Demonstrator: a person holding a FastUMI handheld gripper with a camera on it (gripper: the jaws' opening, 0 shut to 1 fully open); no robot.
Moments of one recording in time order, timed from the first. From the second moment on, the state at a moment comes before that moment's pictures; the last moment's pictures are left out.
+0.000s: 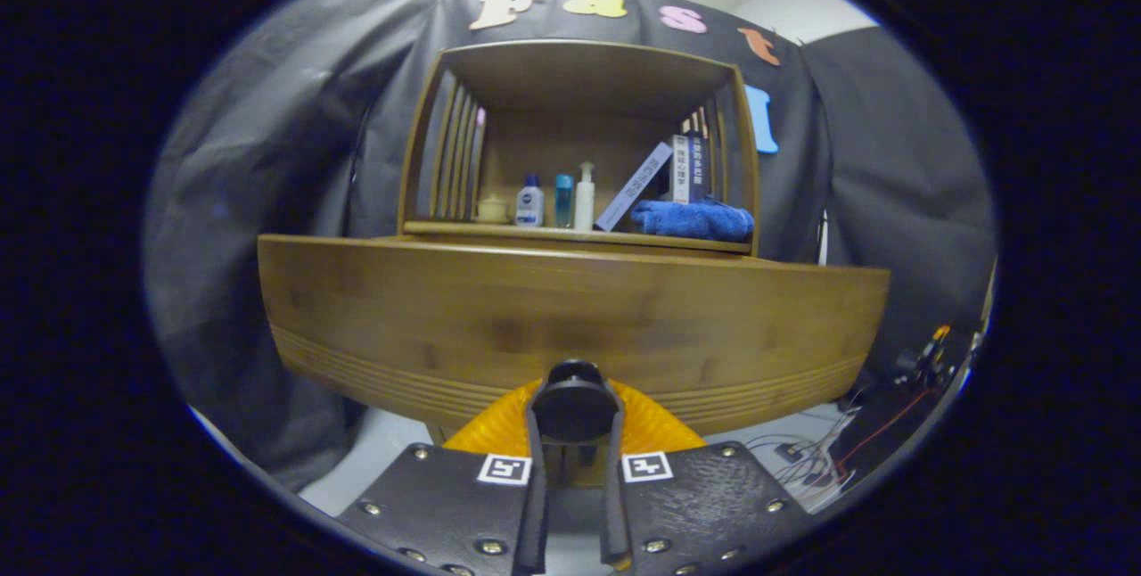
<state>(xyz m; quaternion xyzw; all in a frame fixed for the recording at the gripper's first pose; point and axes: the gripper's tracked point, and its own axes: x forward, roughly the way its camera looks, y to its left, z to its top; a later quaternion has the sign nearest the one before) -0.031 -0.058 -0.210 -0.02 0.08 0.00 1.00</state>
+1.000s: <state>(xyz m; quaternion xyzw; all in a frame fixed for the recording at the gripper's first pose) -0.039 -0.042 -0.143 -0.02 0.13 0.02 0.99</state>
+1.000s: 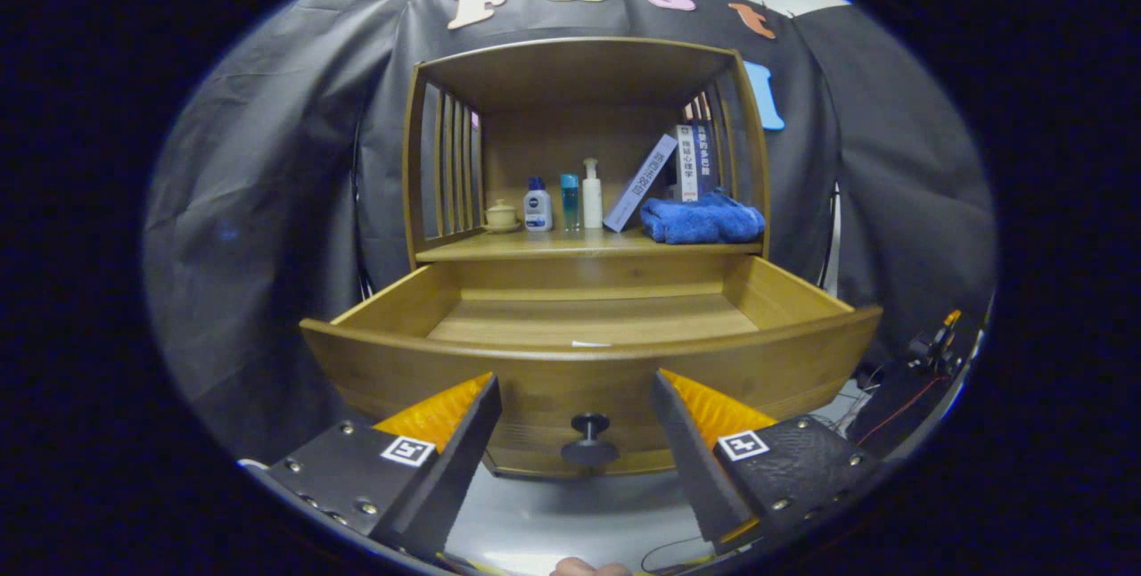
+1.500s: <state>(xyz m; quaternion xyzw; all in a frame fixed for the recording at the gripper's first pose) 0.051 -0.066 -0.124 -0.01 0.30 -0.04 0.95</state>
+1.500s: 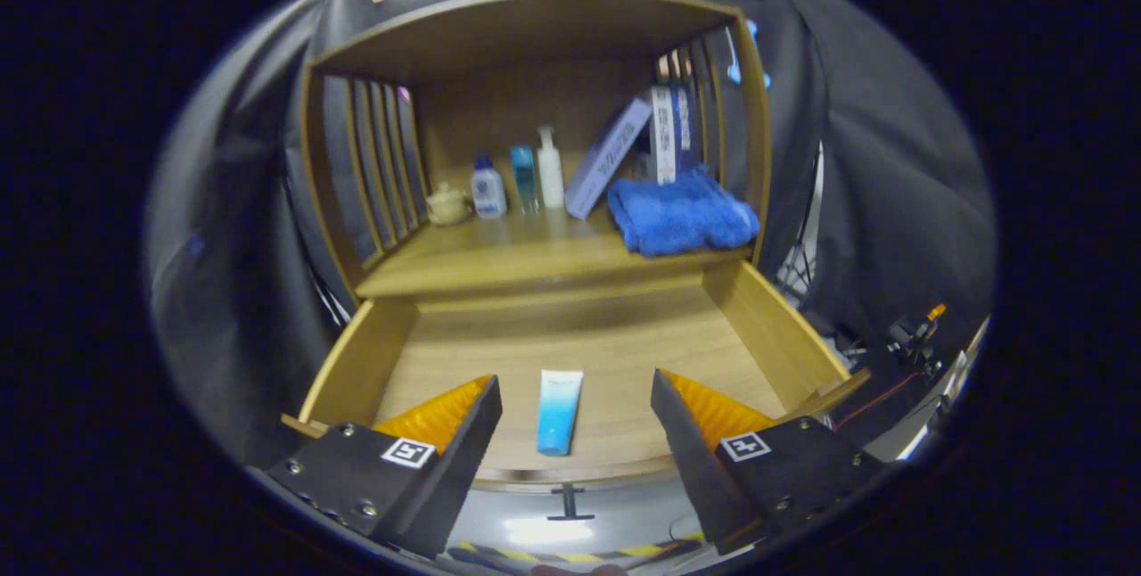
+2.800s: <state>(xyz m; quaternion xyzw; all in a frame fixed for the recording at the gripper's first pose) 0.113 -0.025 -0.188 0.03 0.43 0.01 0.90</state>
